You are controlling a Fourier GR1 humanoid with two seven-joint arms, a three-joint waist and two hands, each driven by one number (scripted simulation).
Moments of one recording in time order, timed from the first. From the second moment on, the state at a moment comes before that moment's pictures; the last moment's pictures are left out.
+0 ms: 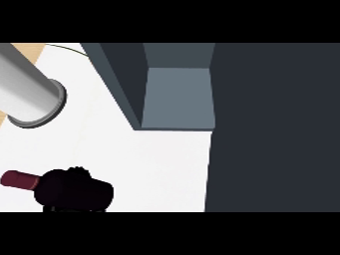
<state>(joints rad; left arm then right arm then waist) -0.07 0.12 0.20 -0.69 0.13 -0.43 -0.83 0.11 -0.09 -0.09 -2.34 -0.28 0.29 0.37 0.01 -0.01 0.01</state>
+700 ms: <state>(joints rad) 0.25 0.01 -0.02 -1.43 0.31 -0.36 -0.50 0.11 -0.07 -0.08 -2.30 -0.25 0.30 0.32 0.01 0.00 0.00</state>
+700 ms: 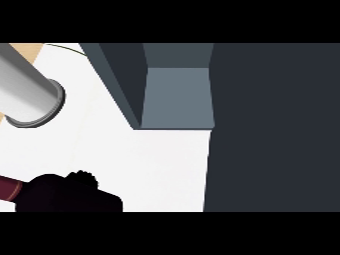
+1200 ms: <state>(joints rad) 0.19 0.00 -0.18 -1.70 0.36 -0.08 -0.31 0.09 -0.07 -0.08 -2.30 -0.26 0.31 0.33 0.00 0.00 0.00</state>
